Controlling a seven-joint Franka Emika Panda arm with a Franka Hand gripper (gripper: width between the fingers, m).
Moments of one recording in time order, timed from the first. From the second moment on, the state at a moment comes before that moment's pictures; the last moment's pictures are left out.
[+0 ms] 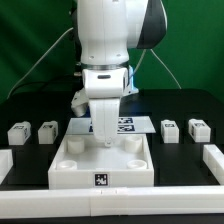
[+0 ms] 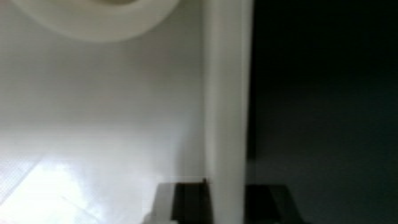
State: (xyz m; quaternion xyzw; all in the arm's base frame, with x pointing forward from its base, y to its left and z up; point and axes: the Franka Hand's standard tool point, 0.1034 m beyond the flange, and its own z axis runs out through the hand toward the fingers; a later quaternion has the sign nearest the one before) arm 0.443 -0.023 0.010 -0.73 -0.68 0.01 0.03
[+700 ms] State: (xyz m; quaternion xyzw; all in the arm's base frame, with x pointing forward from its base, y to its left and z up) arm 0.493 0.042 0.009 -0.72 -0.69 -0.02 0.03
